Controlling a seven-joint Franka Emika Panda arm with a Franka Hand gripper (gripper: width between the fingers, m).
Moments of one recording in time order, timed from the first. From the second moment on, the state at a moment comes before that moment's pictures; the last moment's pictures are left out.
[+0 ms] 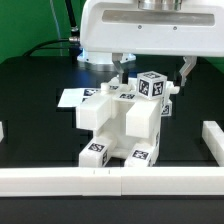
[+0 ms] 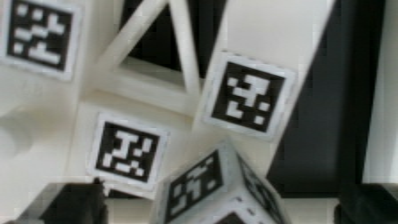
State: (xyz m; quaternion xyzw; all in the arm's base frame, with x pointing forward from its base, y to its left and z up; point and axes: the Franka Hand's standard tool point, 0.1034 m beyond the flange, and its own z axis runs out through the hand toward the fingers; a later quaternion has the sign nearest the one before) arm 0.593 0.032 0.118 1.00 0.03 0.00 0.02
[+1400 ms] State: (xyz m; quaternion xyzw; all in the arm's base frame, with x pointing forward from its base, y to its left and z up) arm 0.592 0.032 0.117 1.00 -0.08 0.00 0.02
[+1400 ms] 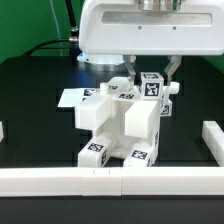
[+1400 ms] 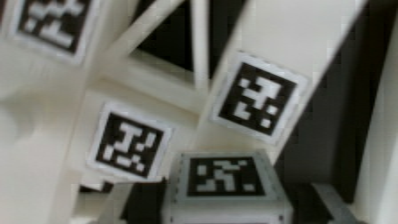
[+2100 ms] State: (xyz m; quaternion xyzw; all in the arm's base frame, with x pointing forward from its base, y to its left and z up) arm 0.593 0.039 0.117 0.94 -0.35 0.00 0.01
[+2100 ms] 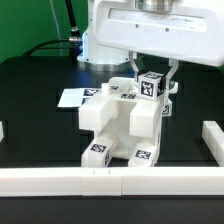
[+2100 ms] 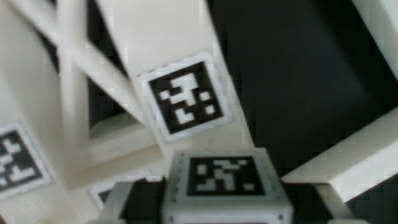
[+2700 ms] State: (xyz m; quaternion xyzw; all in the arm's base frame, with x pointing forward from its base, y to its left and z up) arm 0.593 0.040 0.117 0.92 -0.39 0.00 0.00
